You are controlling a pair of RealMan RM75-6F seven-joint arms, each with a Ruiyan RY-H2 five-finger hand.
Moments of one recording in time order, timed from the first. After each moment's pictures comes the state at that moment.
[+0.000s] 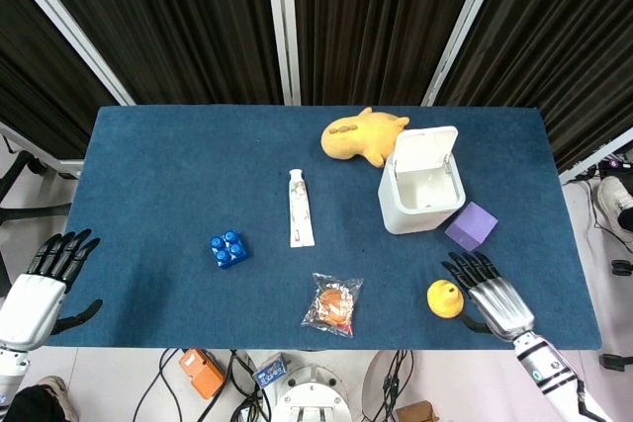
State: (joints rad) left arm -0.06 -1.10 0.07 -1.51 1.73 1.61 -0.09; right arm 0.23 -1.22 -0.05 -1.58 -1.70 1.12 -0.10
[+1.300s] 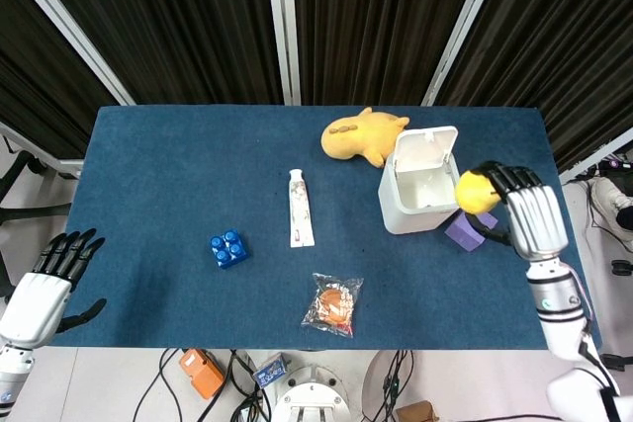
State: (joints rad) left arm -0.07 -1.11 0.07 -1.52 1.73 1.59 -0.07; right arm 0.37 -1.20 0.28 -1.71 -1.47 1.37 -0.11
